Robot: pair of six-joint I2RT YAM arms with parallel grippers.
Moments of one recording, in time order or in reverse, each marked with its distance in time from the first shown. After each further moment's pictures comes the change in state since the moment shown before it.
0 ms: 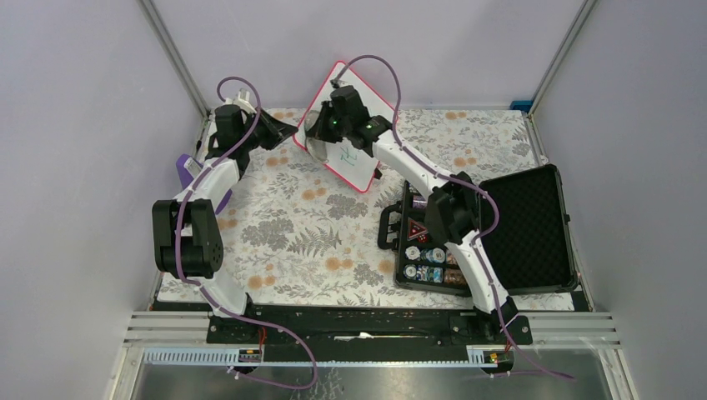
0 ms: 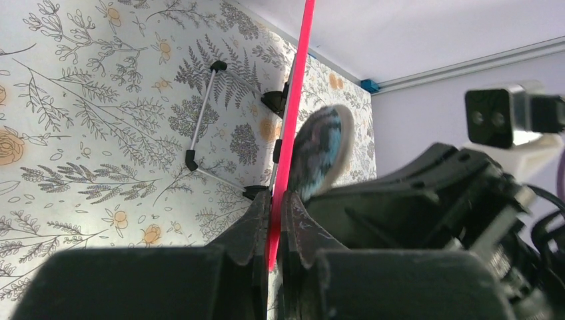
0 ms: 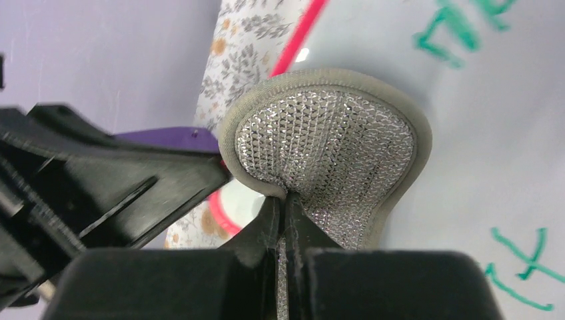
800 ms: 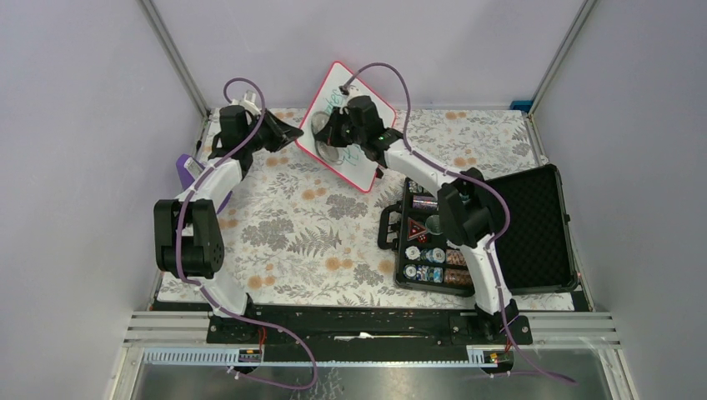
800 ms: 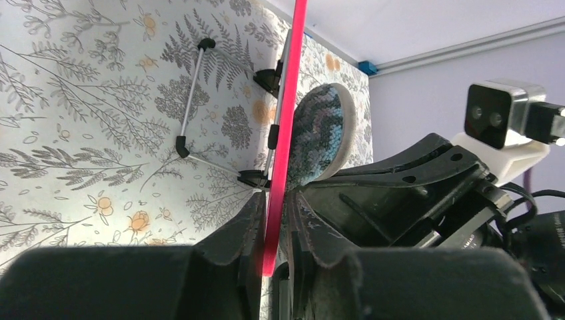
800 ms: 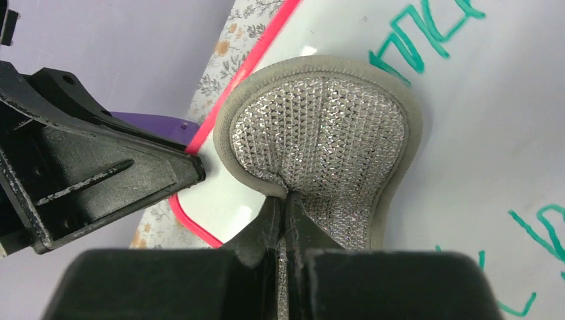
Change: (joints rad) left arm -0.013 0.000 0.000 -0.023 0.021 0.001; right arm -0.046 -0.130 -0.349 0.316 -0.074 -0.129
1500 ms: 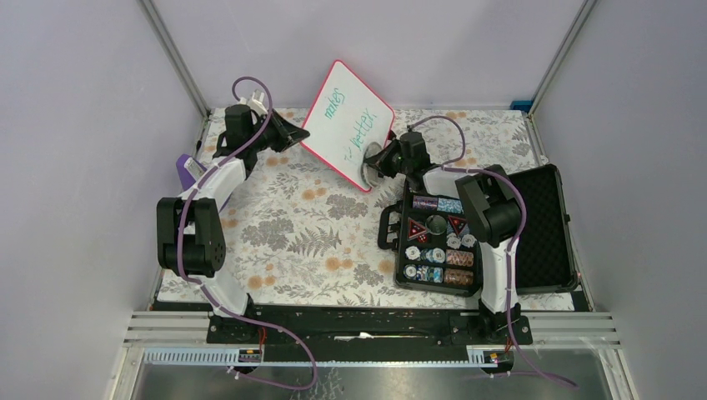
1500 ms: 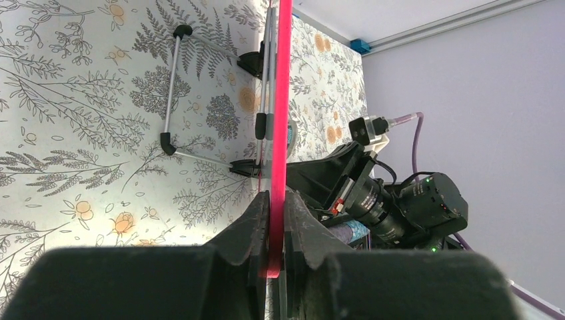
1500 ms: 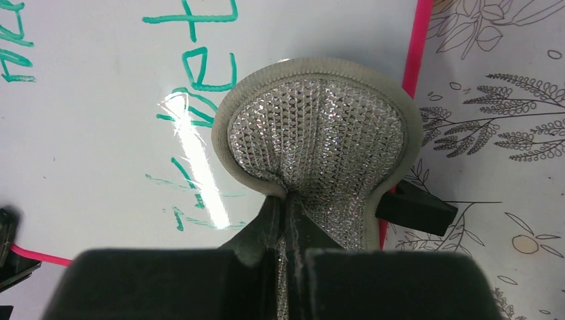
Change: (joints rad) left arm -0.037 0.015 0.009 -0.002 0.041 0.031; right arm -0.223 -0.165 -0.738 0.475 -0.035 0.474
